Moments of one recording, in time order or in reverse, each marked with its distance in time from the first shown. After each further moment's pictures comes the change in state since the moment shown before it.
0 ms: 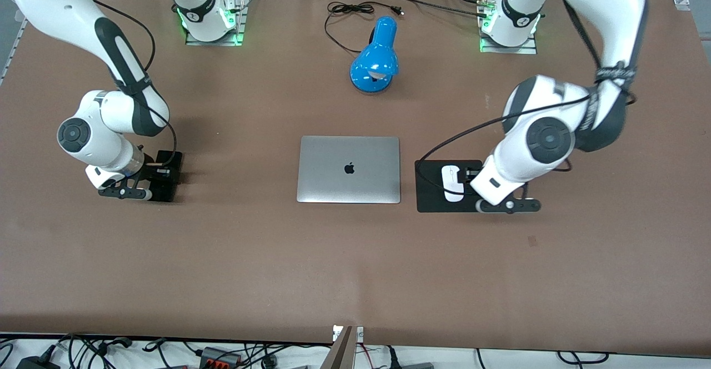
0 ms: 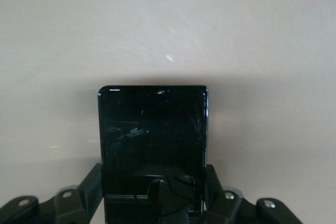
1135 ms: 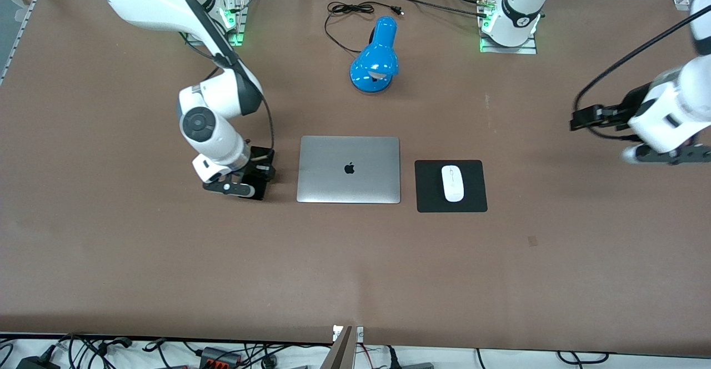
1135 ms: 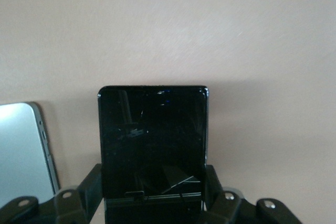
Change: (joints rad) left arm 0.184 -0.286 0.128 0.073 -0.100 -0.410 0.290; right arm 0.388 0.075 0.081 0.131 0.001 -0.038 0.559
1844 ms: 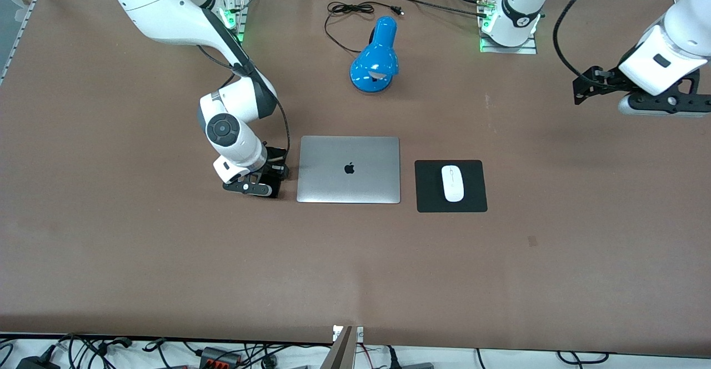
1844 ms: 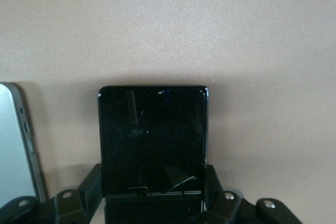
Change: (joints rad) left arm 0.006 -0.219 -0.094 -0.261 0.117 0.143 0.017; right arm 0.030 0.070 -0.003 0.007 -0.033 0.049 0.013
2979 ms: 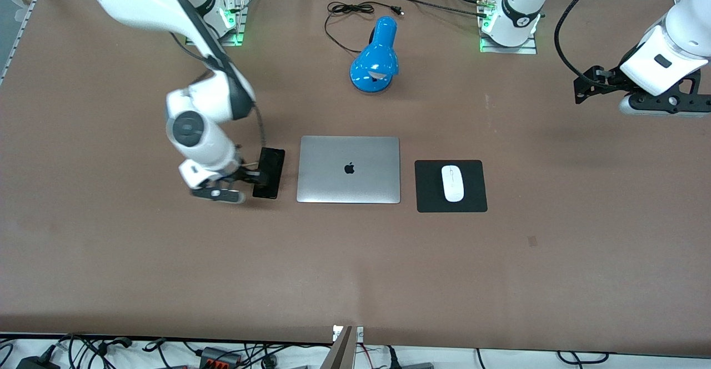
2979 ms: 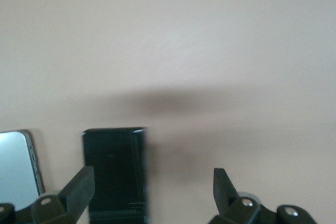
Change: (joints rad) left arm 0.007 0.000 0.000 0.003 0.000 -0.006 0.002; right arm -0.121 -0.175 -0.014 0.049 -0.005 -0.198 -0.099
